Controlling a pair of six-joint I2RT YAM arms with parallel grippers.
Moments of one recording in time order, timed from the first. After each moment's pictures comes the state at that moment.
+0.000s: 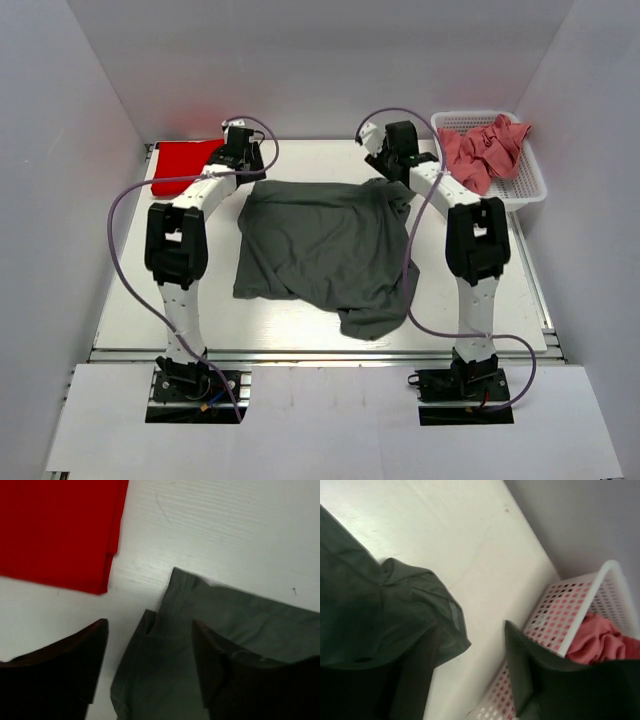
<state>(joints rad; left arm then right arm) -0.23 2.06 1.67 -0.35 -0.33 -0.31 0.34 2.10 1.72 -0.28 0.10 -0.77</state>
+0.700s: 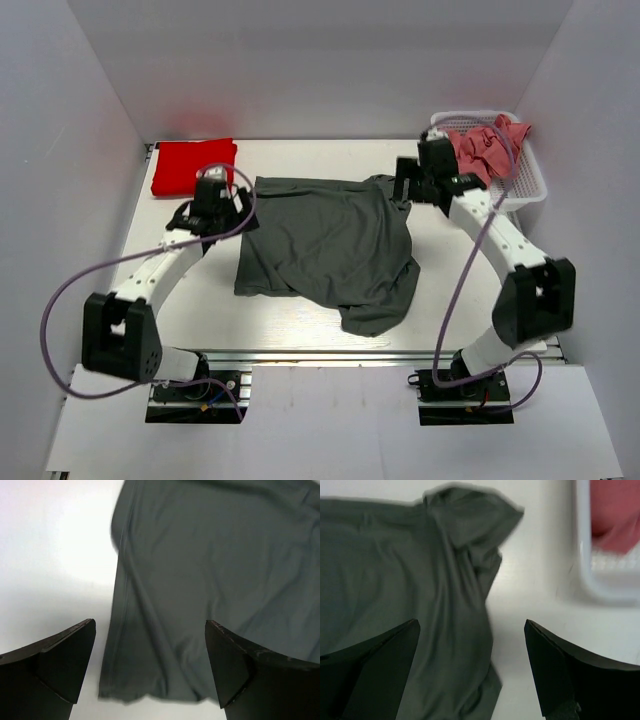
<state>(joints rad) -0.22 1.43 1.06 -0.37 -0.09 -0.42 0.32 1.65 1.47 -0.54 0.20 0.18</state>
